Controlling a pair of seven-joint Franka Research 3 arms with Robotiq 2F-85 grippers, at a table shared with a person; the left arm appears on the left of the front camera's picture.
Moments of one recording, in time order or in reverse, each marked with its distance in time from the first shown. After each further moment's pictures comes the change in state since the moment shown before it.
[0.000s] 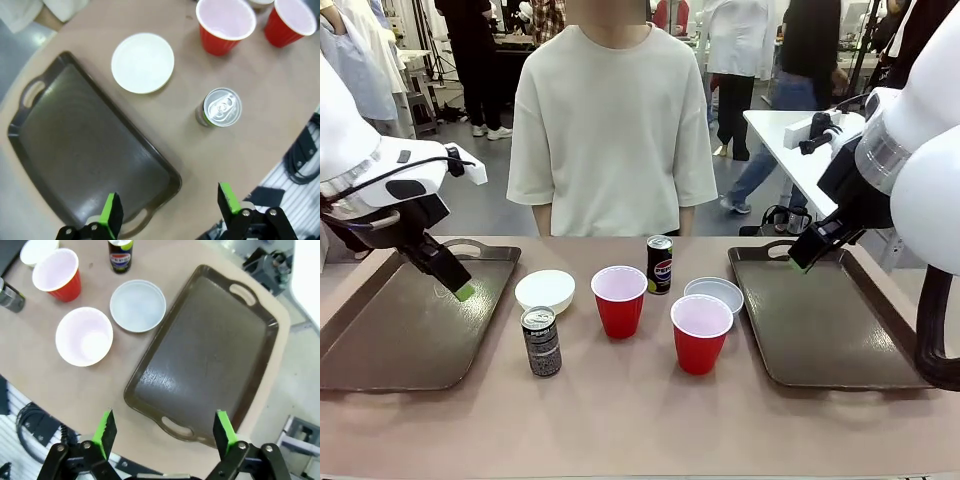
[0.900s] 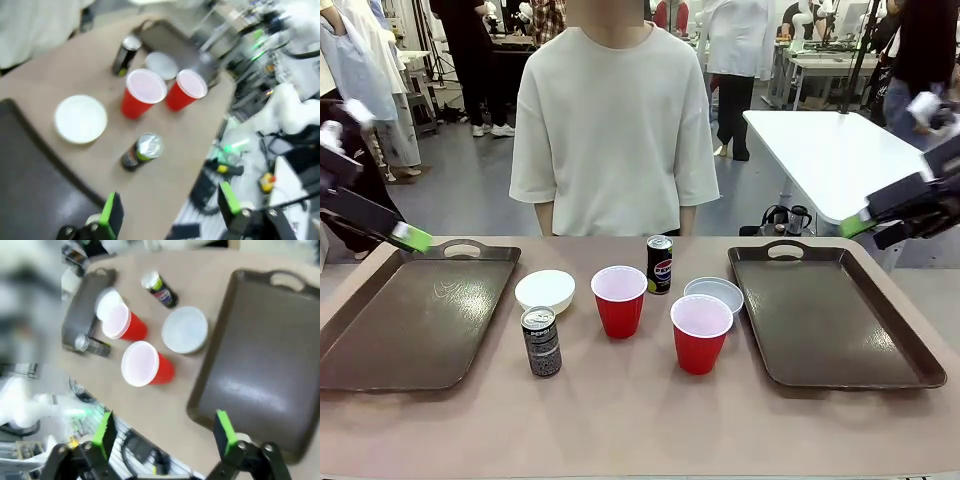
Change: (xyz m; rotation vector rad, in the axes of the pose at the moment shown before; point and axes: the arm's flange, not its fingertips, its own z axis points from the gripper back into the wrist) left arm -0.063 0.118 0.022 -0.689 -0.403 0.113; right arm -0.064 -0.154 -0.018 0.685 -0.201 -0.446
